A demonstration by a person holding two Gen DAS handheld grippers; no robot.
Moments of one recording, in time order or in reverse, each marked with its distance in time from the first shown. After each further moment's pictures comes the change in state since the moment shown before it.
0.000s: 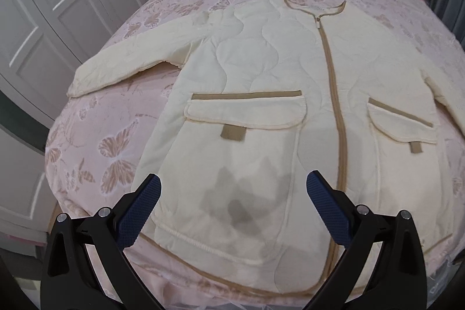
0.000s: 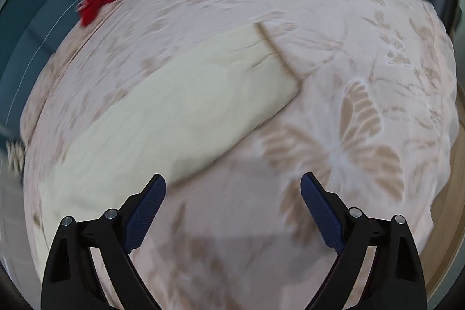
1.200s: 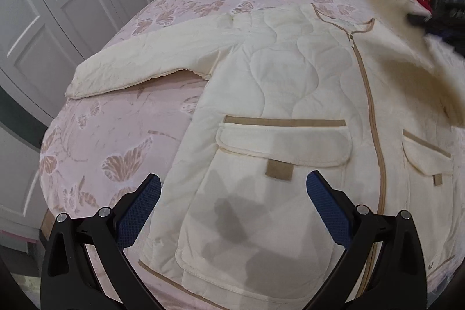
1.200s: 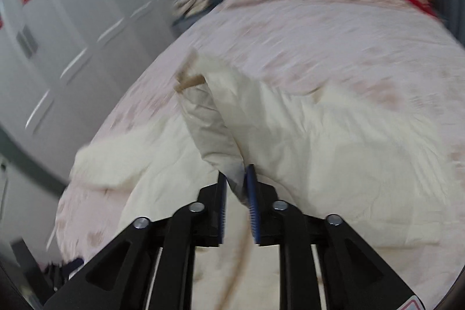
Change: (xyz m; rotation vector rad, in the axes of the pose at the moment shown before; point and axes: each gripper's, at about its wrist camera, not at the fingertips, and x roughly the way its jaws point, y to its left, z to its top) left arm 0.036 0.060 0.030 -0.084 -0.016 -0.062; right arm -0.084 0.472 -0.280 -1.018 0.180 0.609
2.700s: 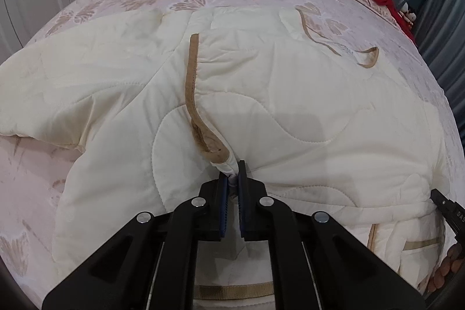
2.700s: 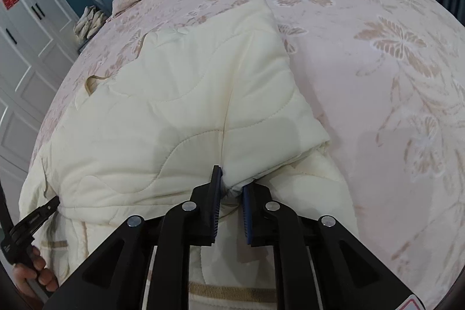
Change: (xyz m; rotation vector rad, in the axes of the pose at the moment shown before) left arm 0.154 -0.043 0.102 -0.065 -0.017 -0.253; right arm 0.022 -0.187 -0.085 0.393 -0.016 -0.299
